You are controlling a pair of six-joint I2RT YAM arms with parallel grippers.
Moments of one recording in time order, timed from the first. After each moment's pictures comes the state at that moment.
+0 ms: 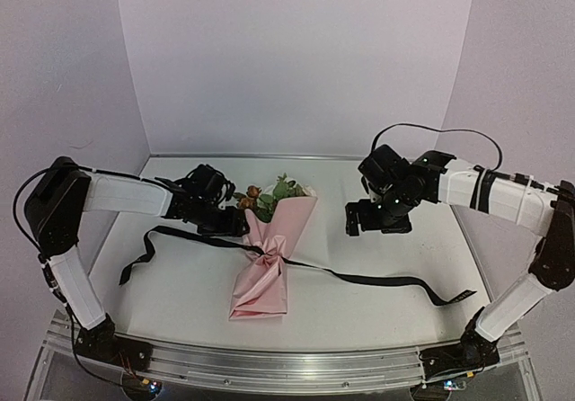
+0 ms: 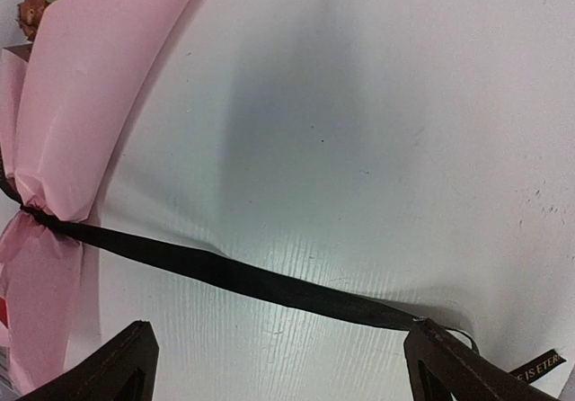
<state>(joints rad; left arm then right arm) -0.64 1.75 1.06 -0.24 0.11 -0.51 0.74 1.55 1.29 -0.90 0.16 0.59</state>
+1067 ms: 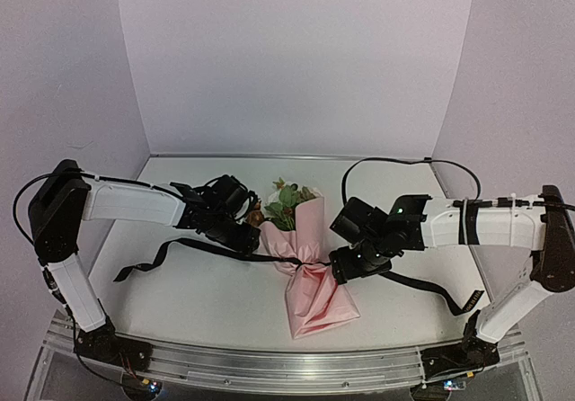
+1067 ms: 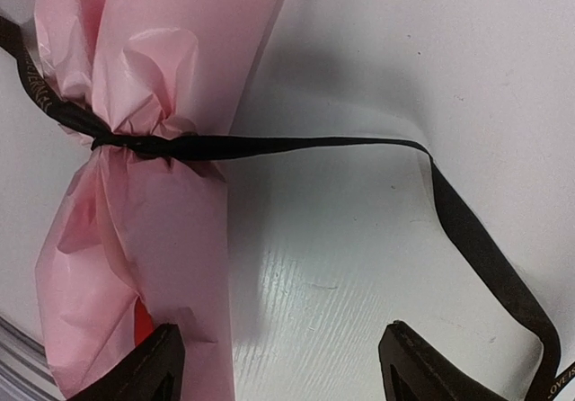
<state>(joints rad) -0.83 1.75 1.11 -0.35 -0.07 -0.34 1.02 1.56 1.11 -0.79 0.23 0.68</state>
